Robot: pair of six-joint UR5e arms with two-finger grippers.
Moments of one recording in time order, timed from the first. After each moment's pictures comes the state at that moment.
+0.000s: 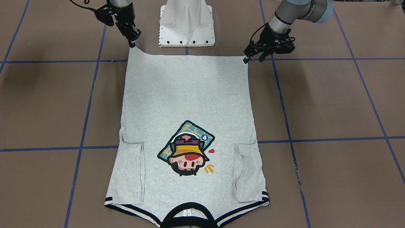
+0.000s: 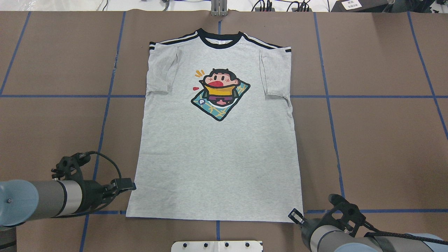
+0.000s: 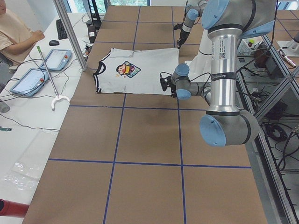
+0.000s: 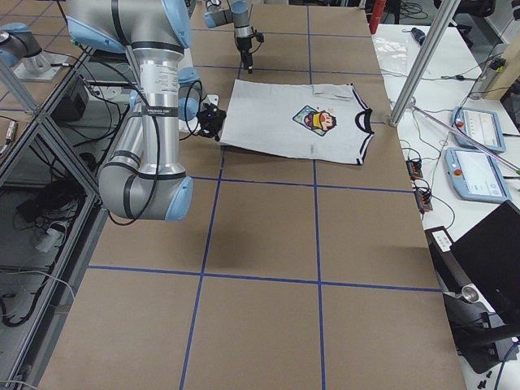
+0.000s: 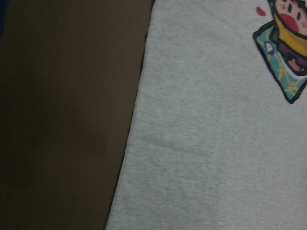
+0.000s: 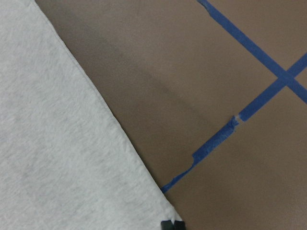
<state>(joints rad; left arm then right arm) -0.24 -1.49 -2.03 -2.30 -1.63 -1.84 -0.04 -1.52 2.26 -1.56 1.31 2.34</state>
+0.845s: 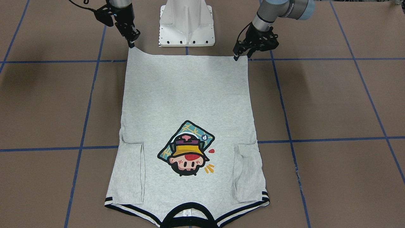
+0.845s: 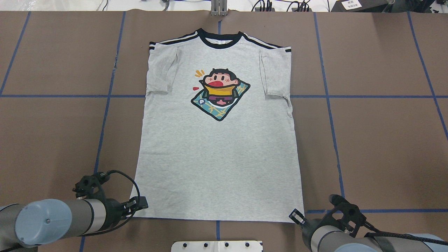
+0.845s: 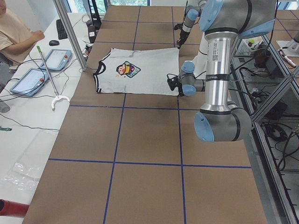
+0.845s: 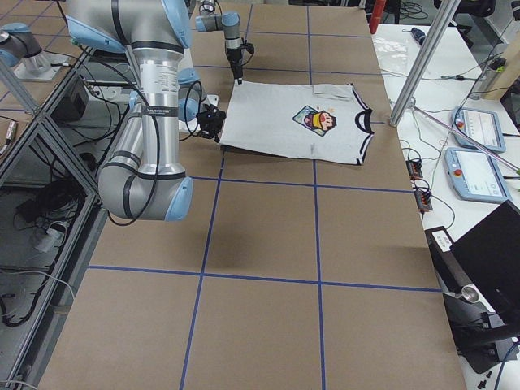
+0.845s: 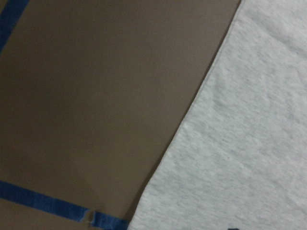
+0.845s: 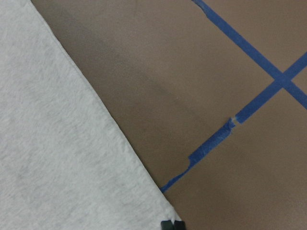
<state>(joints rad) -0.15 -1.57 -2.01 -2.16 -1.59 -1.90 -0.04 -1.53 2.26 -1.56 1.31 2.34</state>
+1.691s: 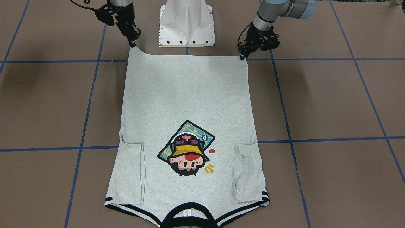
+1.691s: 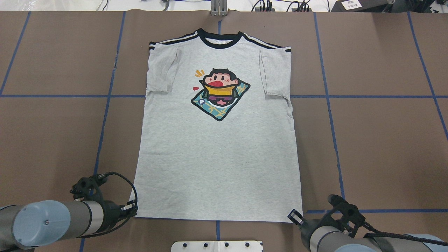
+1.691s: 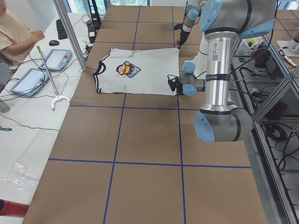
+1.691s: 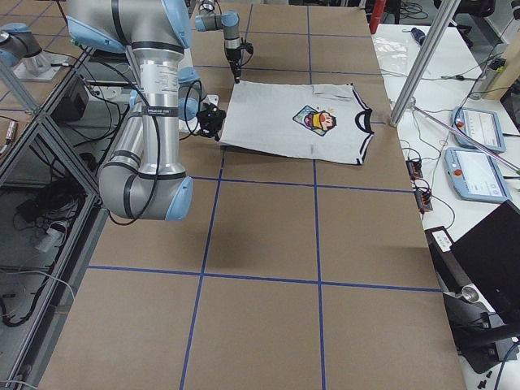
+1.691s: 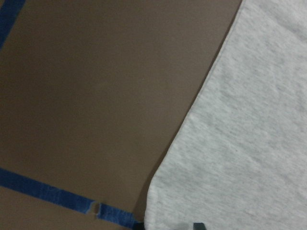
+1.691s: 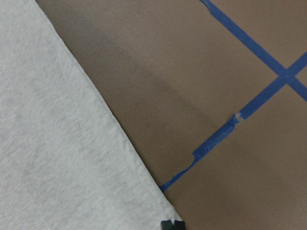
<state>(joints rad) -0.15 -1.55 -2.03 -2.14 -1.60 -1.90 -0.04 -1.52 2.26 -1.56 1.31 2.34</state>
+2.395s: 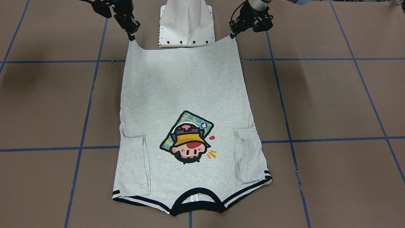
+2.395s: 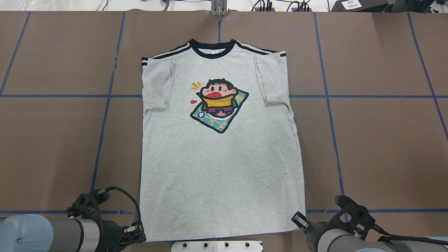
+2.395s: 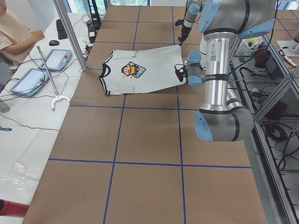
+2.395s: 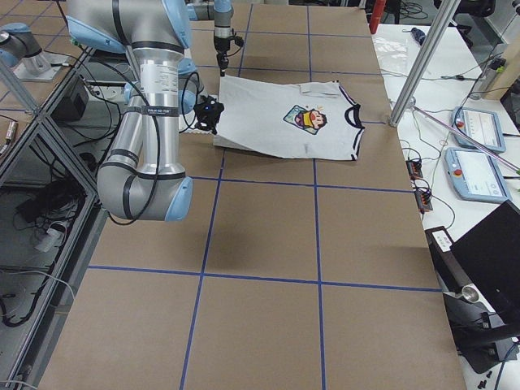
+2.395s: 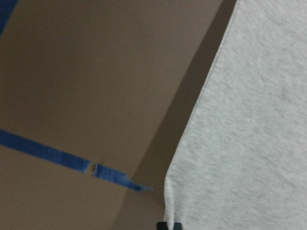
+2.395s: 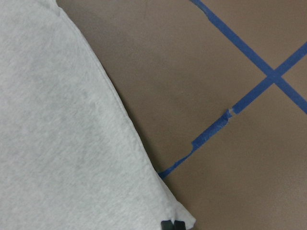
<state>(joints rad) -0.08 -1.55 -2.22 -2.11 -1.67 -2.00 -0.05 -1.54 2.38 -1.64 1.32 2.34</state>
